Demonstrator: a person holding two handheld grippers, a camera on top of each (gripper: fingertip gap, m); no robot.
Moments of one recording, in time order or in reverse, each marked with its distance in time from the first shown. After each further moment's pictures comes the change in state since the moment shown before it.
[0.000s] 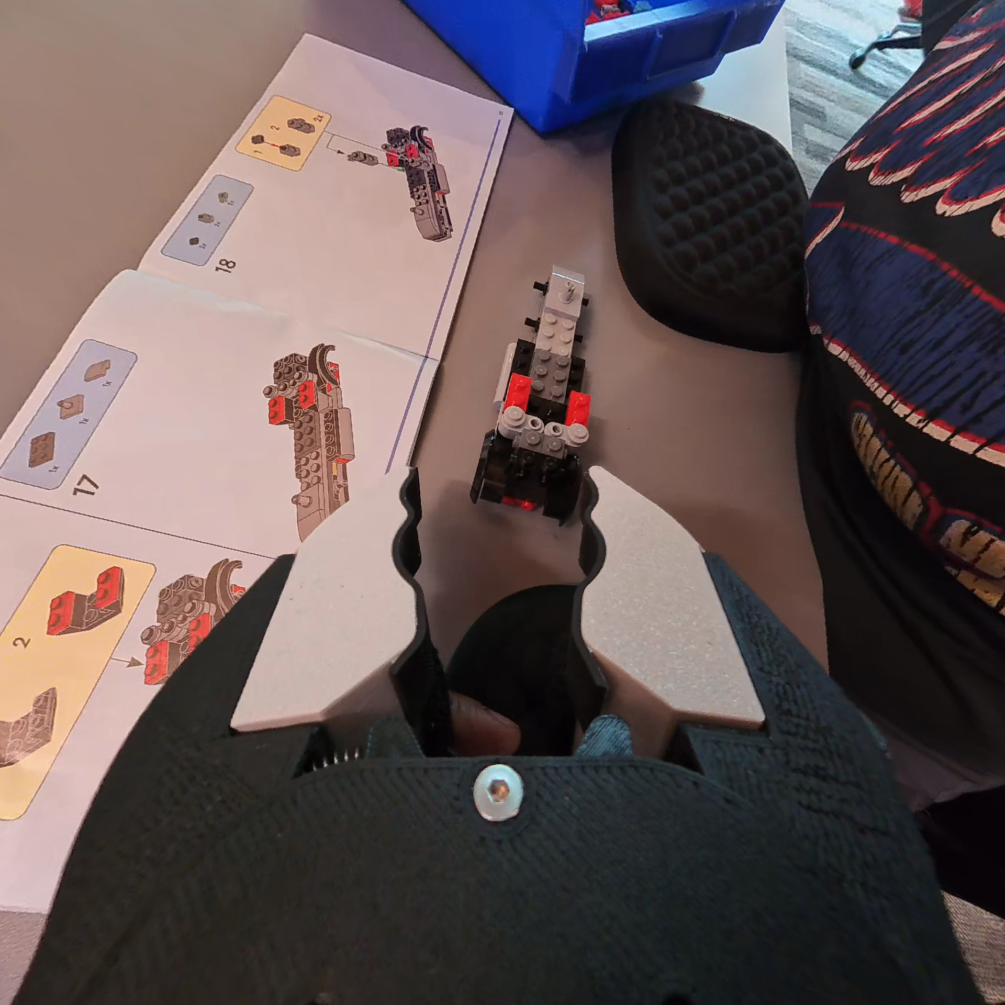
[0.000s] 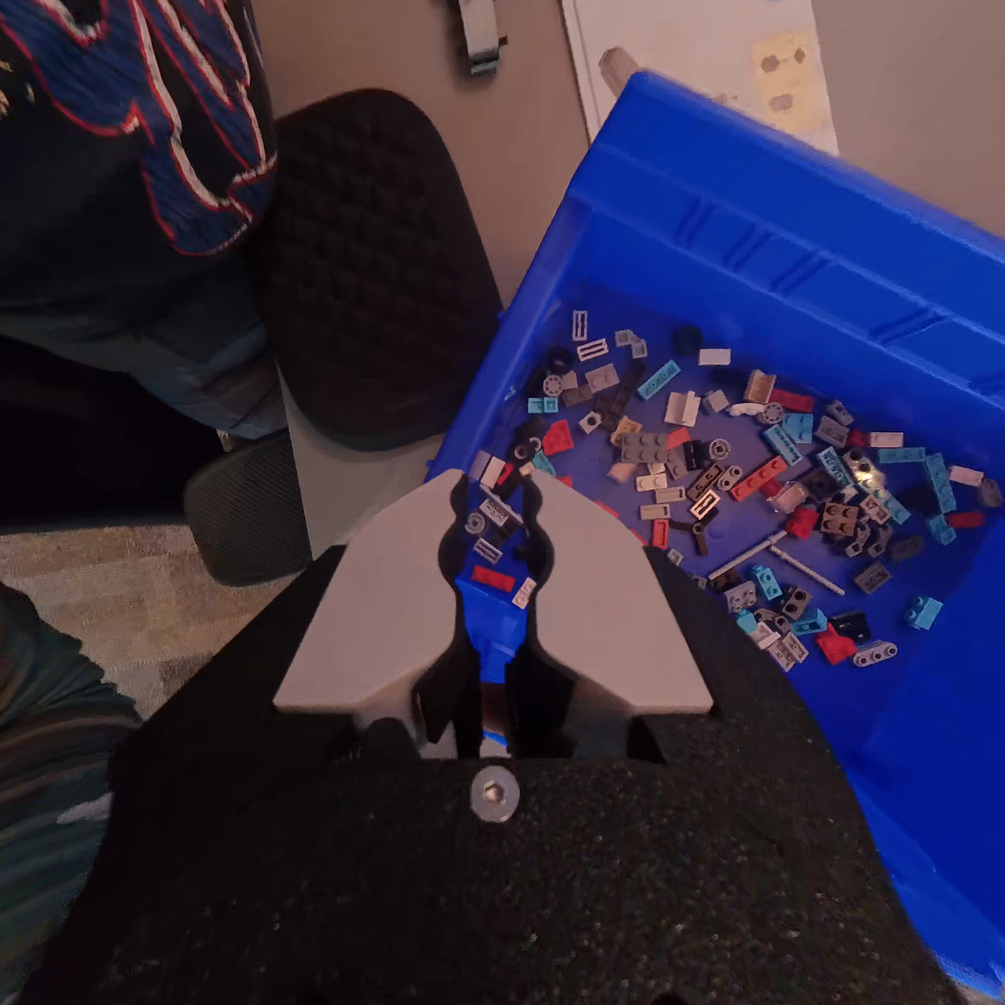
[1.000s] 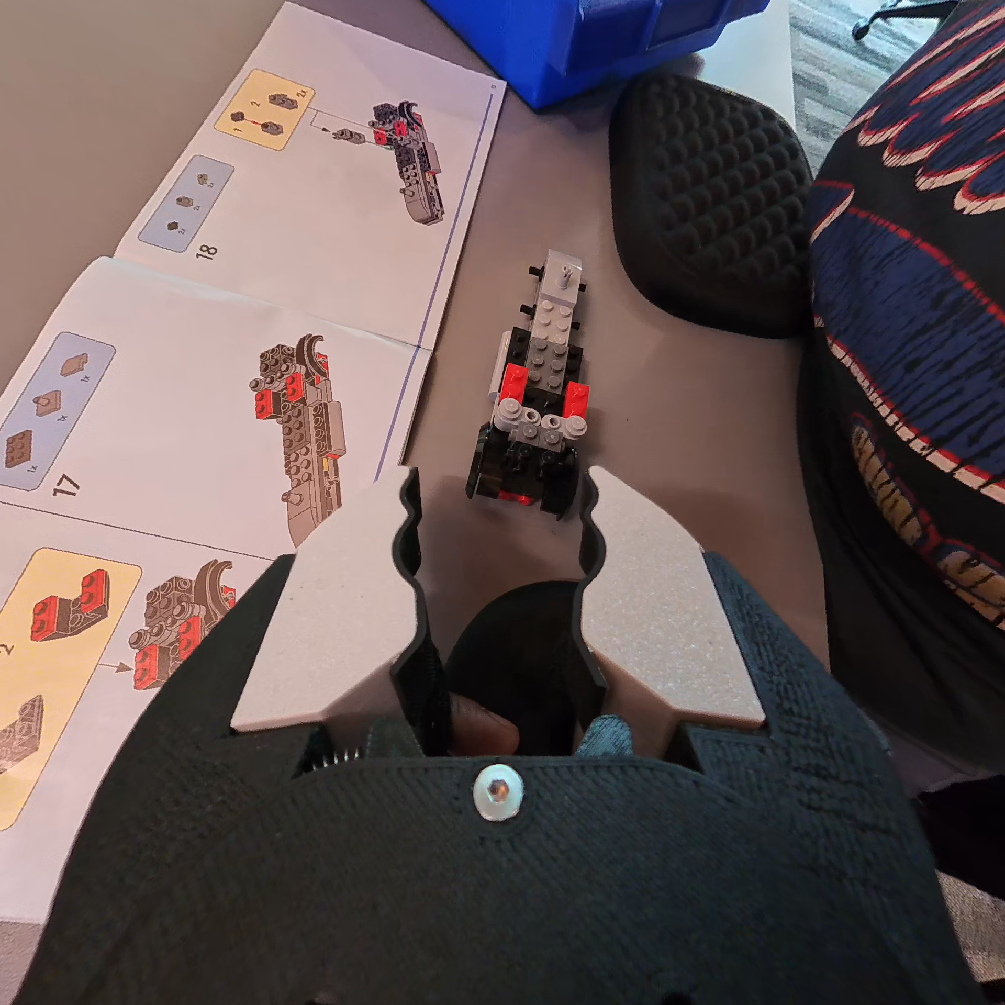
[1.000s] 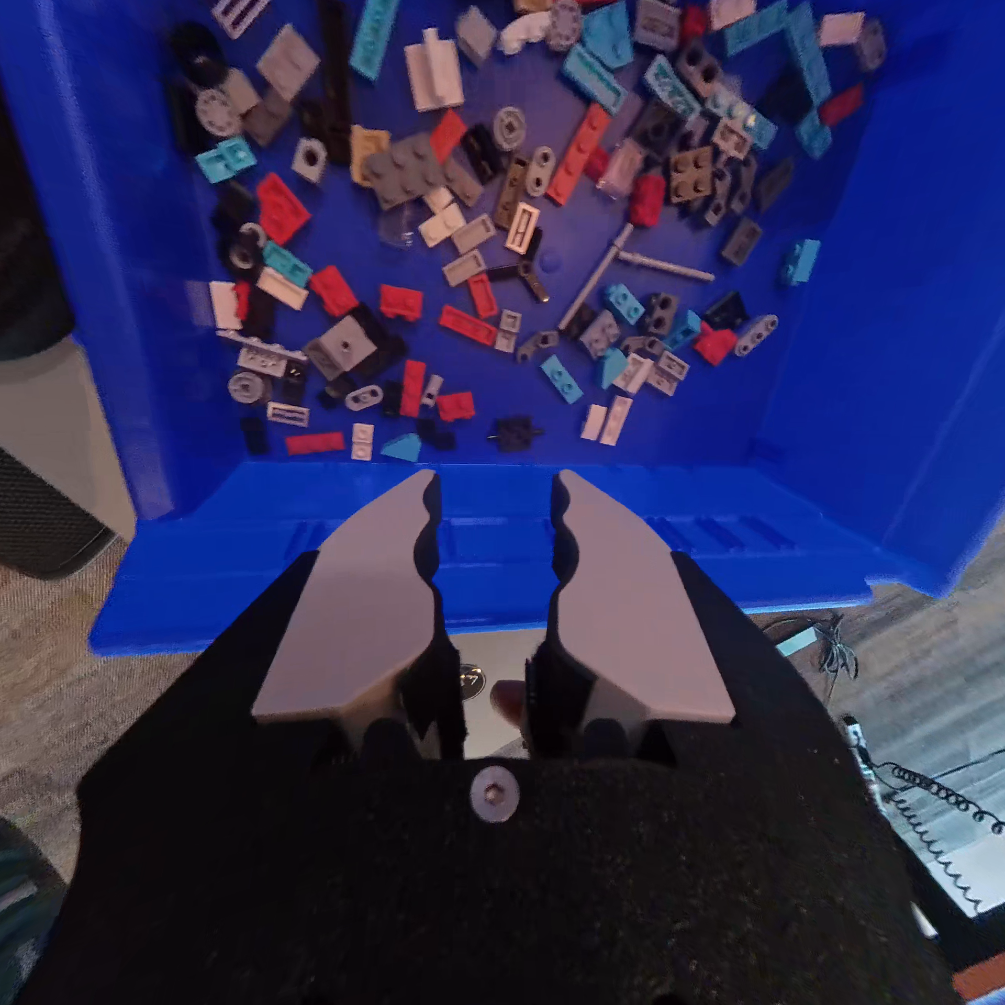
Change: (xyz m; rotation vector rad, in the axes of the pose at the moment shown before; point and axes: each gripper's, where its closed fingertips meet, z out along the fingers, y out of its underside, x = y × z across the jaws) left arm 0.002 0.003 0.001 -0.028 0.012 0.002; right arm 0.062 0.084 -0.019 -0.426 0.336 0.297
